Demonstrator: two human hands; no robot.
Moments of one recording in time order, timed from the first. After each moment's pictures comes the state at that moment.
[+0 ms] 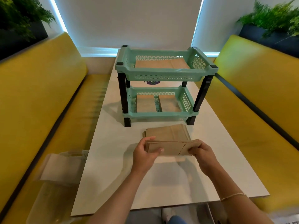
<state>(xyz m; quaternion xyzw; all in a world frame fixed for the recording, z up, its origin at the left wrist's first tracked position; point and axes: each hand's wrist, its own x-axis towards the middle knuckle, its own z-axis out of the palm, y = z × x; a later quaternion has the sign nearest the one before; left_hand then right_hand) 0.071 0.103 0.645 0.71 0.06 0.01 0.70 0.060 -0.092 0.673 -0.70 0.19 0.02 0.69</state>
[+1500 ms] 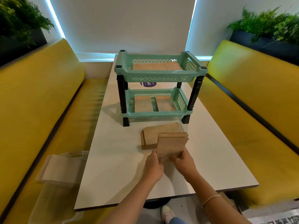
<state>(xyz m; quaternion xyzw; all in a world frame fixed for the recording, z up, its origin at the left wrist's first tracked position) 0.027 0.073 0.647 0.88 0.02 -0.11 0.46 0.024 -0.047 0.647 -0.82 0.17 0.03 0.54</state>
